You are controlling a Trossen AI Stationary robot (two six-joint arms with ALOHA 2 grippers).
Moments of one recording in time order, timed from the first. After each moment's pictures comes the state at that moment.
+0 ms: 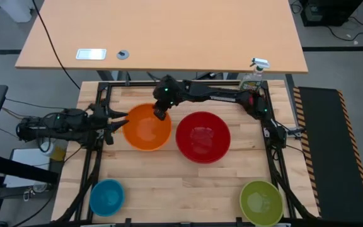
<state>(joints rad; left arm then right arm) -0.09 0.23 0.50 -0.38 -0.36 -0.08 -0.27 2.19 2.03 -0.54 -0.20 0.21</state>
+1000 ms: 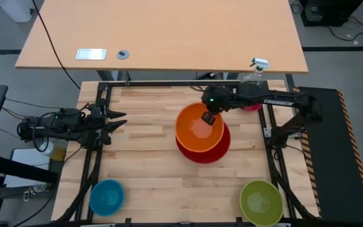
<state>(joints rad) -0.11 0.20 0.50 -0.39 -0.36 -0.09 -0.20 1.50 1.41 -0.98 0.22 0.31</state>
